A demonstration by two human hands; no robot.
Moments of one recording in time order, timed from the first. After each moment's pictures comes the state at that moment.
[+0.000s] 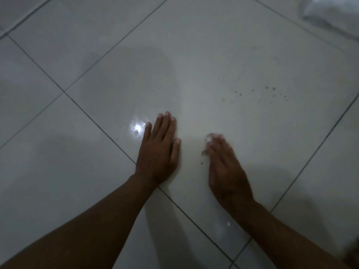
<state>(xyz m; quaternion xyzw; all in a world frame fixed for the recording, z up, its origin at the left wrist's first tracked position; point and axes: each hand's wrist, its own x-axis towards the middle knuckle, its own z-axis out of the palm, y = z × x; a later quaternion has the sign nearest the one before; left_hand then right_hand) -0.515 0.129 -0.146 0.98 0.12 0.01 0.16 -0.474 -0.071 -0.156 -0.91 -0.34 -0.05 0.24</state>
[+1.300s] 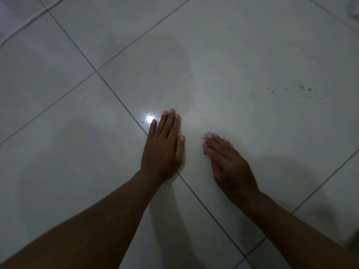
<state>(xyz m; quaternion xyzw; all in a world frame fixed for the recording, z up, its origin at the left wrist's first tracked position) -0.560 0.147 -0.146 0.97 0.19 0.03 0.14 -0.479 -0.040 -0.155 -0.83 -0.46 -0.03 0.31</state>
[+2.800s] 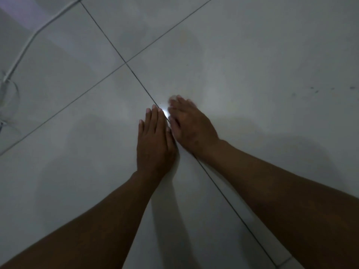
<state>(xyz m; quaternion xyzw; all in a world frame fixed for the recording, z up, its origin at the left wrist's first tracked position) -0.606 0.199 -0.141 0.92 0.34 0.06 0.17 -0.483 0.142 -0.153 -0.79 -0.53 0.03 0.30</state>
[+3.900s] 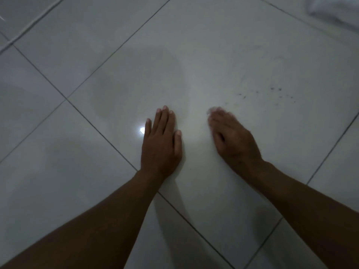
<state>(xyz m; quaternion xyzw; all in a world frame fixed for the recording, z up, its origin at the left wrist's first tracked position) -0.489 0.132 -0.146 0.97 0.18 0.05 0.16 -0.380 -0.044 -0.158 -0.87 -0.39 -0.07 0.29</state>
